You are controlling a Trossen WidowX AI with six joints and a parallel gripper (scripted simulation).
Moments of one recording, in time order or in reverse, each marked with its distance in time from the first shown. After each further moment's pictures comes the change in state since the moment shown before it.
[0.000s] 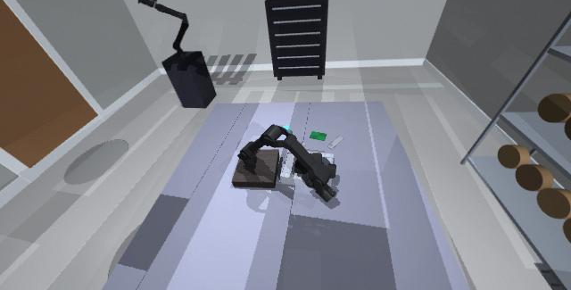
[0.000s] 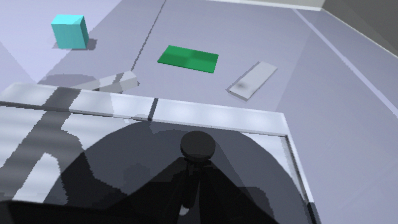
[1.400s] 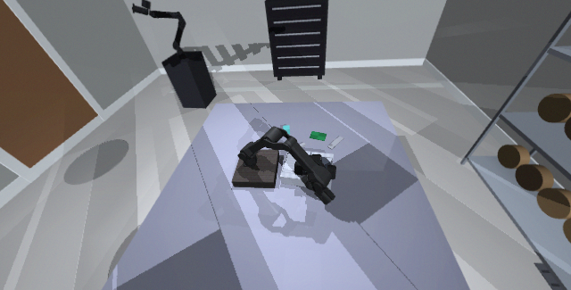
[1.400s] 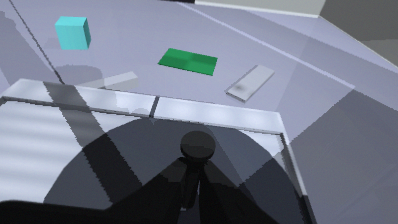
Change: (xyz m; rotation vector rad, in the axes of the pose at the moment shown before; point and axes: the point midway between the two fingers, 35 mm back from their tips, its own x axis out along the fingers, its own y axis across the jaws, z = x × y) arm -0.008 0.000 -0.002 -0.016 -0.021 -0.002
